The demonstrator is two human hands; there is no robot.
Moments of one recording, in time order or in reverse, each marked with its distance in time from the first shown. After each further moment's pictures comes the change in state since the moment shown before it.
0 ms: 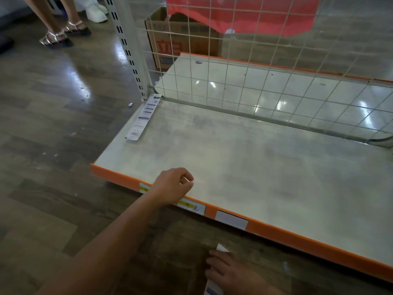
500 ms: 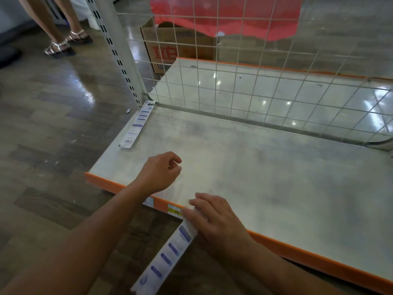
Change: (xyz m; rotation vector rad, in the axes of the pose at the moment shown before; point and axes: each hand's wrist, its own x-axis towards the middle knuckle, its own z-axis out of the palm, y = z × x) left_hand 0.022 0.036 -0.025 0.079 0.201 0.012; right_hand 0.029 0.010 -0.133 0.019 0.623 -0.106
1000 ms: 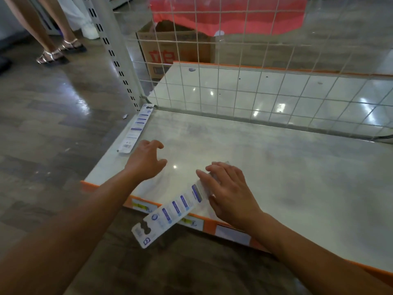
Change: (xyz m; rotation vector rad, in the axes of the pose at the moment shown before) left_hand 0.051 -0.049 -0.016 0.241 0.063 -0.067; right_hand 0.046 0.050 0.021 -0.186 0.208 0.136
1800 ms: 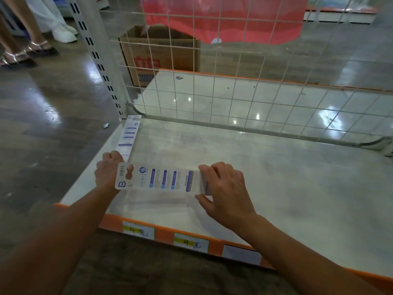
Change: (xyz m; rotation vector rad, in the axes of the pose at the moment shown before) left_hand 0.057 -0.075 0.023 -0.061 0.206 -0.181; right_hand 0.042 -0.013 0.020 -0.037 0.000 0.288
